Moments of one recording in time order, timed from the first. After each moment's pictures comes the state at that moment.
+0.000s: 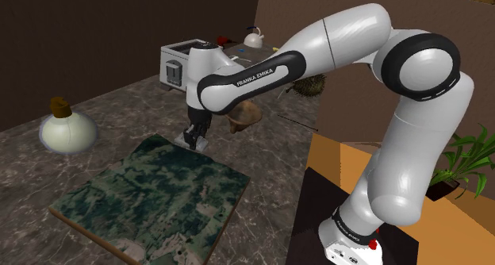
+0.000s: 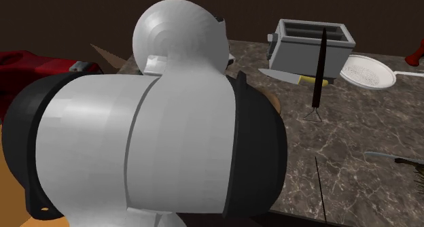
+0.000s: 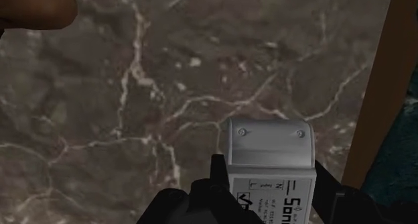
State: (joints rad) arm 0.22 0.20 0.19 -2.01 -0.04 2.23 0.06
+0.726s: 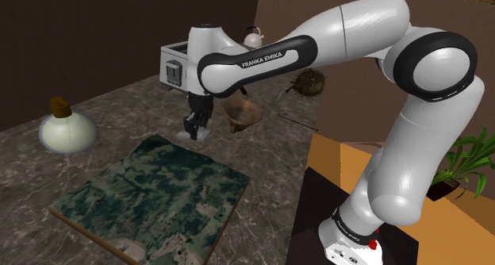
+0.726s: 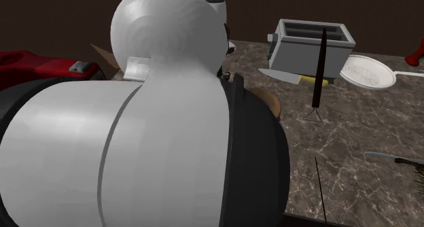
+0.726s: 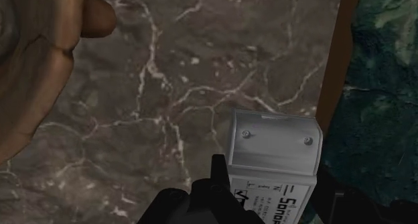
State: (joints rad) arm 0.22 0.14 0.20 -1.95 -0.03 2.11 0.05
